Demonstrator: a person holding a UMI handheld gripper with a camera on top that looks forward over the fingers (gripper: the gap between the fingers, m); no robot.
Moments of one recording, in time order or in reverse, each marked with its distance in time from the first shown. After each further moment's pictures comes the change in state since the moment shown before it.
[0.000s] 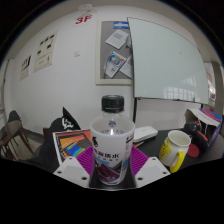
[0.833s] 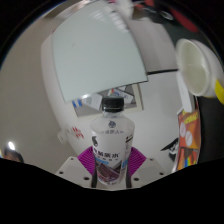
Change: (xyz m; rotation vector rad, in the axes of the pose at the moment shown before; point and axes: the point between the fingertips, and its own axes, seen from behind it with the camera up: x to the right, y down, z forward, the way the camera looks) arm 0.034 -0.206 -0.061 0.229 -0.820 1.649
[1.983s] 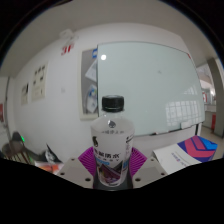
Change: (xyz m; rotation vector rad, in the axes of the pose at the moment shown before) arm -0.036 -0.240 -0.064 -0.086 0.557 -1.657
